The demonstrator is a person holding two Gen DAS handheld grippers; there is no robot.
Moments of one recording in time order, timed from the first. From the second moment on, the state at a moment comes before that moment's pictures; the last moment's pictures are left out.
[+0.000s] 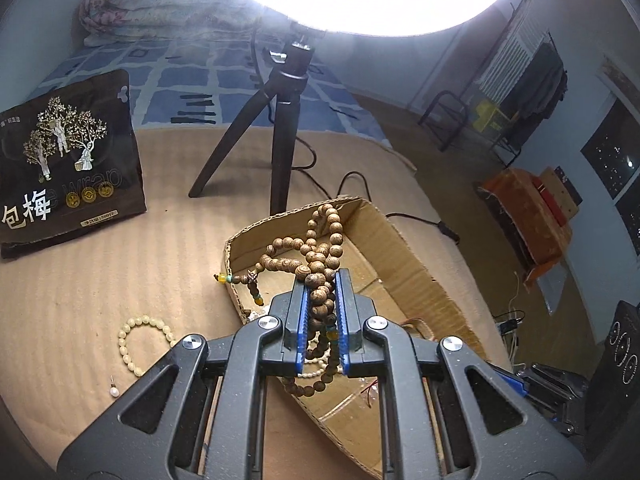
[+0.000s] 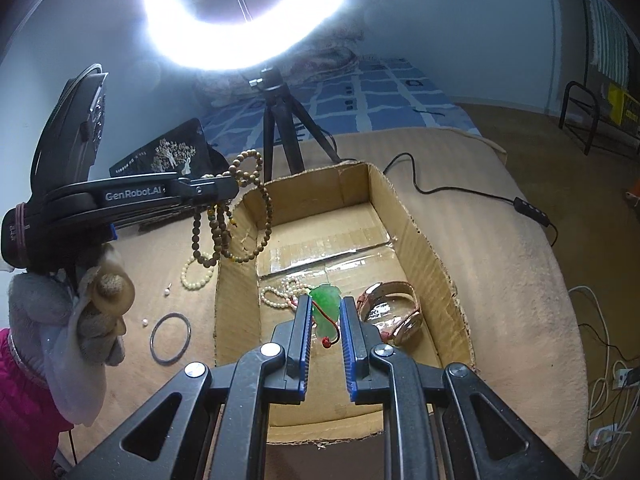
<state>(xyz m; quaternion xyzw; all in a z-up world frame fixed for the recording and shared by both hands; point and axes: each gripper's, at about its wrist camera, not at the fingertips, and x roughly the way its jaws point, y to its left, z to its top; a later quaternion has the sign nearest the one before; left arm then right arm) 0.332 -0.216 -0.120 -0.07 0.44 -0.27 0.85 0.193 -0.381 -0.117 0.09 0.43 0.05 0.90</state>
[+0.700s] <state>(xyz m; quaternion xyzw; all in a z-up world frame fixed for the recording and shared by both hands) 0.318 -0.201 -0.102 -0.04 0.43 -0.26 0.86 0.186 -0.366 -0.100 0.07 0.43 0.04 0.90</state>
